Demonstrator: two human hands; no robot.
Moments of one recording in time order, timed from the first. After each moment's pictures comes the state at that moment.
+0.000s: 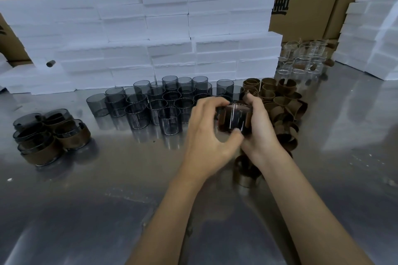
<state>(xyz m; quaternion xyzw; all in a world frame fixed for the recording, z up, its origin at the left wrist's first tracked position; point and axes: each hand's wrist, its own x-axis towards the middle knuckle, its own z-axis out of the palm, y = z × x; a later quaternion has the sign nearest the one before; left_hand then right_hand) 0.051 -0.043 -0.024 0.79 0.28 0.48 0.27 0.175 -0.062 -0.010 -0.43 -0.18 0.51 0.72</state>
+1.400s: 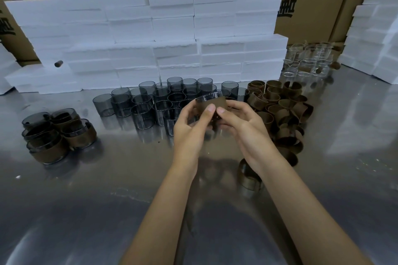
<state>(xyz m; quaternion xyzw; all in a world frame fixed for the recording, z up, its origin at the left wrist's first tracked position) 0.043 -0.014 -0.027 0.50 0.33 0.55 0.58 0.157 -0.057 -0.018 -0.47 -0.36 0.40 0.70</state>
